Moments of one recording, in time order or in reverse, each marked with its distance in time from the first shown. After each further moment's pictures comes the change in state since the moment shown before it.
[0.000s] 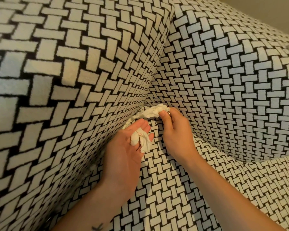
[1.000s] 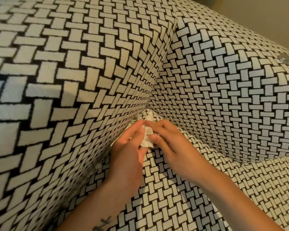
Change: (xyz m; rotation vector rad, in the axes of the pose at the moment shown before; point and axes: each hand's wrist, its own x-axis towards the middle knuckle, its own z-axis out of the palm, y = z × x) left_hand -0.001 -0.001 0.001 0.252 0.061 0.058; right_hand -0.034 -0.035 -0.028 -0.038 -0.516 -0.091
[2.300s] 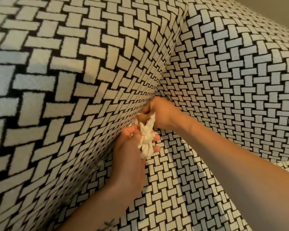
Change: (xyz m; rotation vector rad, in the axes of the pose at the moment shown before) left_hand 0.003 -0.002 0.001 -0.027 0.079 0.039; right_hand 0.126 0.027 0.001 -0.380 -0.180 0.217
